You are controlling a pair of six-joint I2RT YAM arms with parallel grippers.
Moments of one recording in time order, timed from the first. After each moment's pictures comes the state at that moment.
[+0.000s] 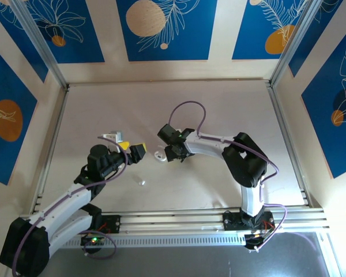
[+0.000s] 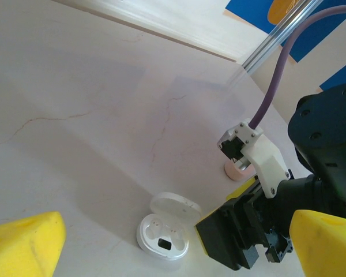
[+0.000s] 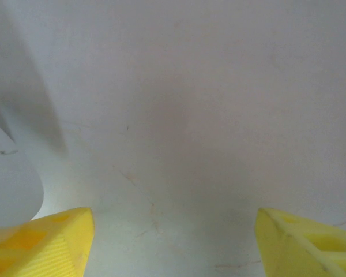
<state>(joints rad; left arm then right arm) -0.40 0.86 0.30 0.29 0.24 -0.52 0.83 1.90 1.27 -0.68 0.26 0.52</state>
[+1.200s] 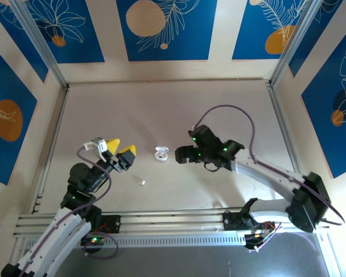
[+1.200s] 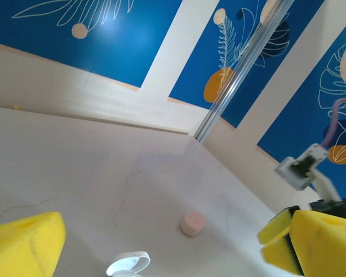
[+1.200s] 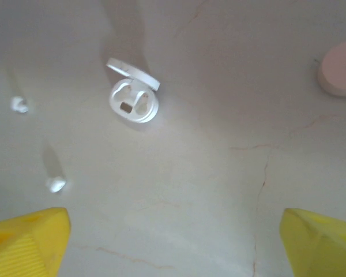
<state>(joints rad) -0.40 0.39 0.22 0.22 0.24 -0.51 0.75 1.13 0.85 -0.58 -0.04 0.58</state>
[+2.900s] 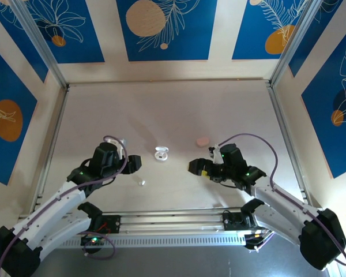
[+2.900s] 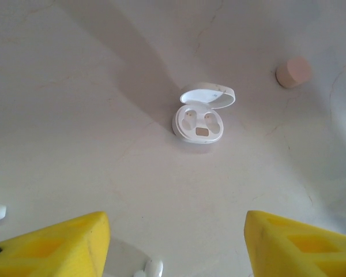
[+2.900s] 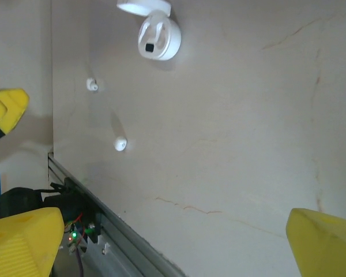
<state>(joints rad) -0.56 0.81 0.55 -0.44 0.09 -0.55 0.59 0.90 0.40 -0.24 -0.48 0.86</state>
